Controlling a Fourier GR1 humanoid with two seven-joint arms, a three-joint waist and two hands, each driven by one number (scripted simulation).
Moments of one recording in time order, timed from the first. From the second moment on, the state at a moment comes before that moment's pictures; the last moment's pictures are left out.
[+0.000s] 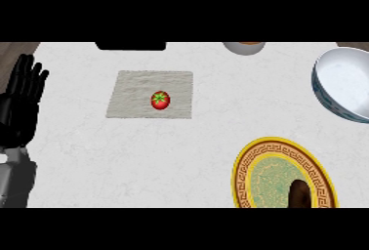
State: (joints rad) left arm -0.25 0.30 0.21 -1.51 0.15 0.03 -0.01; right arm -0.14 -1.22 -0.68 -0.72 0.45 0.37 -0.79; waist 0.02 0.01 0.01
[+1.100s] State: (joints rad) left arm -0.32 0.28 0.17 -1.47 0.13 0.01 0.00; right arm -0.61 -1.21 -0.34 -0.57 0.43 0.52 -0.63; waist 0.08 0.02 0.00
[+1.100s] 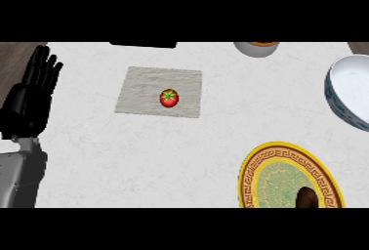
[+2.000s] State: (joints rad) left arm -0.30 0.29 0.20 -1.48 0.14 0.01 -0.01; right arm -0.83 -0.88 -0.17 -0.29 0.62 0.28 -0.52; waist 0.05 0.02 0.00
